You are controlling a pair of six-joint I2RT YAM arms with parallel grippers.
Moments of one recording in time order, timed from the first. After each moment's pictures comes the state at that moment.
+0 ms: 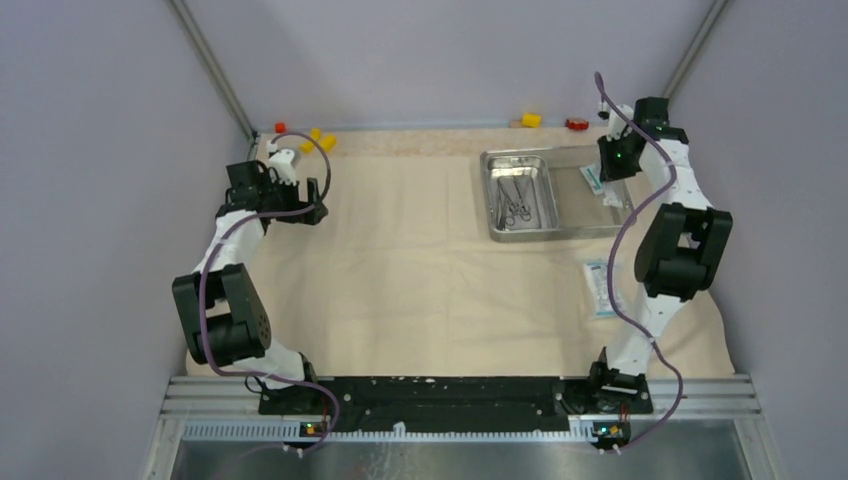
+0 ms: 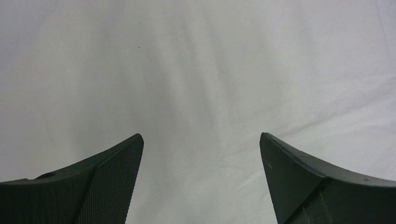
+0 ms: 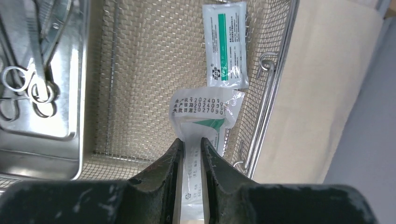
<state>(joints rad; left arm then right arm) 0.24 1.54 1.08 -0.29 0.51 0.24 -0.16 1.97 1.73 -0.76 -0.19 -0.36</state>
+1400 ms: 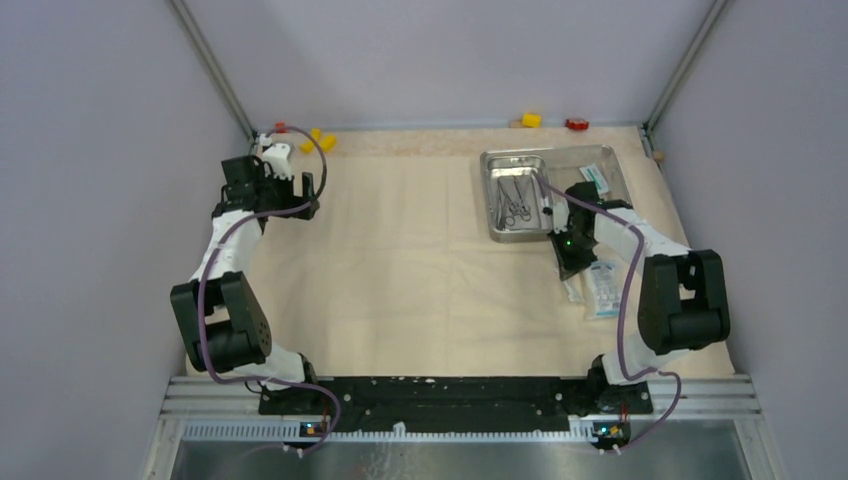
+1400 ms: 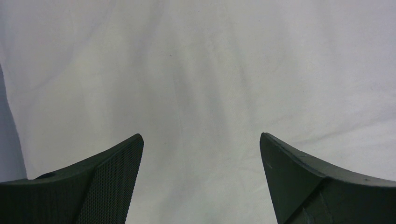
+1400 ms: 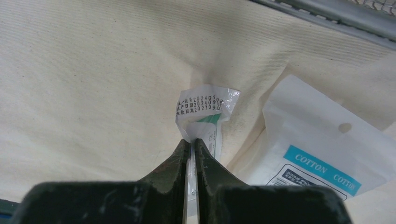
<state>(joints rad) 0.24 1.50 1.10 -0.29 0.42 0.26 0.14 1.57 0.99 -0.78 -0.09 -0.17</state>
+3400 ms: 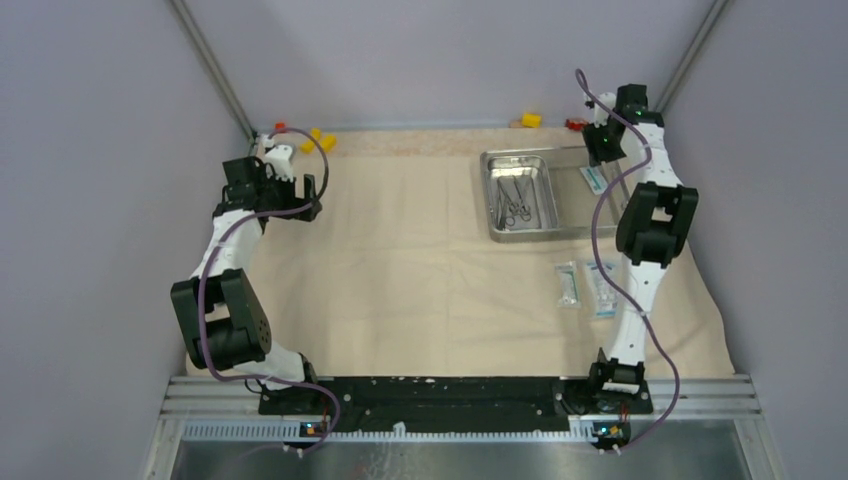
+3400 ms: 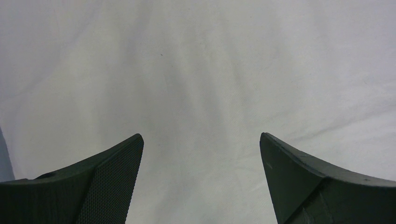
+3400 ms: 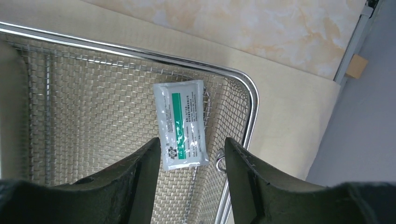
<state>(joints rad) 0.24 1.51 1.11 -0.30 0.45 0.27 -0.13 2.32 2.16 -0.79 -0.07 -0.42</state>
